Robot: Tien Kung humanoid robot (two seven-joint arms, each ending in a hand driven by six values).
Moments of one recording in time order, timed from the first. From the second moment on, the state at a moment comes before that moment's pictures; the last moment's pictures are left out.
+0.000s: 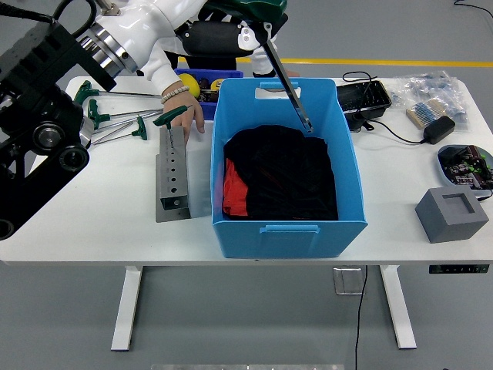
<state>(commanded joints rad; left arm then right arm) -0.88 0.39 -0.92 -1.70 1.77 0.02 0.08 0.15 -0.19 0.23 0.19 -0.12 -0.08 0.04</state>
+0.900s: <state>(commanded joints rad) -0.93 0.23 -0.63 -1.37 1.79 0.10 0.05 0.14 -0.18 0.17 0.19 -0.09 -0.08 0.04</state>
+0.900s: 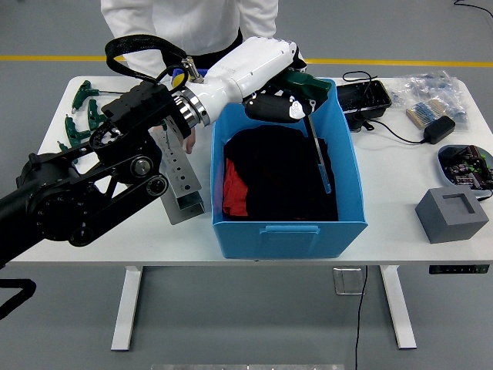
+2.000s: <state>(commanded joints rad) -1.13 0.12 -0.32 -1.10 1.76 0.06 0.00 0.17 -0.19 0.14 0.20 -0.08 -0.08 0.04</state>
